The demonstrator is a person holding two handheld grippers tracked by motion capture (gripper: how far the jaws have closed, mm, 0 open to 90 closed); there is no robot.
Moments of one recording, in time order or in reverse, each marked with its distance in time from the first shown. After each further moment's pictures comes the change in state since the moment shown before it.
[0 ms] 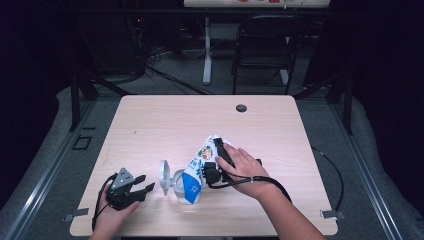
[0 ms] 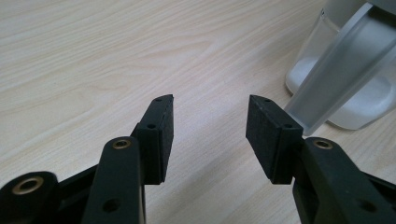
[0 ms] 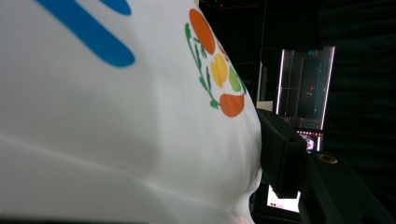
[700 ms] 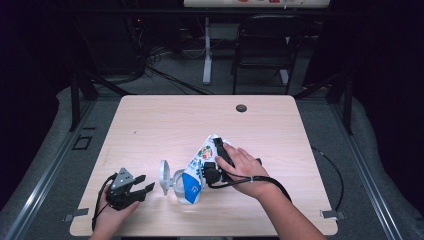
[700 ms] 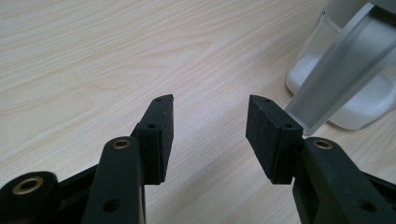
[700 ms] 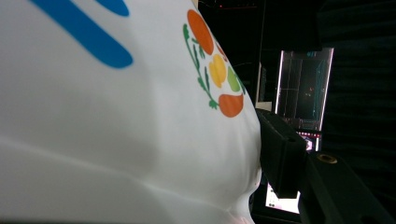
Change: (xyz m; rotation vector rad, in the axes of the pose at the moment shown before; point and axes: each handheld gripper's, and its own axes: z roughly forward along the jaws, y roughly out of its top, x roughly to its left) left arm 0.001 0.000 0.000 -0.003 0.000 0.002; right arm -0.002 0.001 -0.001 0.006 0.000 -0.013
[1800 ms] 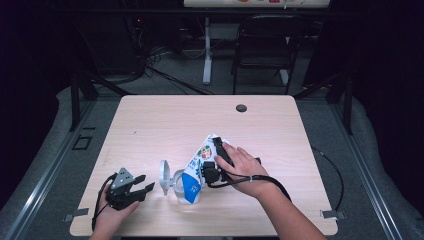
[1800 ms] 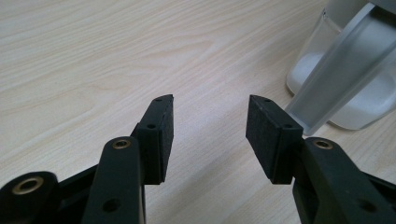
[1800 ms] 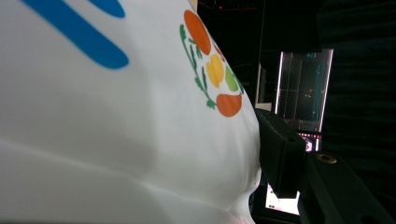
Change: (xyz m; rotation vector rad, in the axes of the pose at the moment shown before) left arm 0.000 0.000 0.000 -0.001 0.000 0.000; right arm -0.002 0.001 0.001 -0.015 -0.004 0.006
